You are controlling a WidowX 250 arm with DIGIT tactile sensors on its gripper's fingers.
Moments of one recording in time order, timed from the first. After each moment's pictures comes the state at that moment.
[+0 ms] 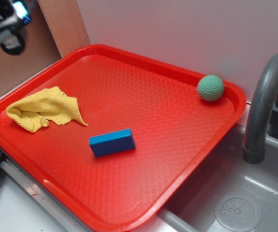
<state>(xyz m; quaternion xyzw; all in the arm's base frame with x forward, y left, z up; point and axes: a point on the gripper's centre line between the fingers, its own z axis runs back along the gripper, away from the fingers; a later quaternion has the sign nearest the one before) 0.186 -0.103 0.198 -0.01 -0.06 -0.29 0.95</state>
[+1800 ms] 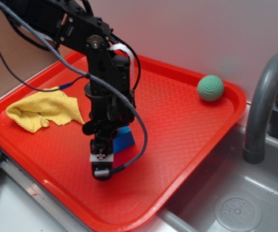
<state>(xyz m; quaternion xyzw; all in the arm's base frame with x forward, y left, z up) 0.189 -0.178 0.029 -0.01 0.09 -0.33 0.94</state>
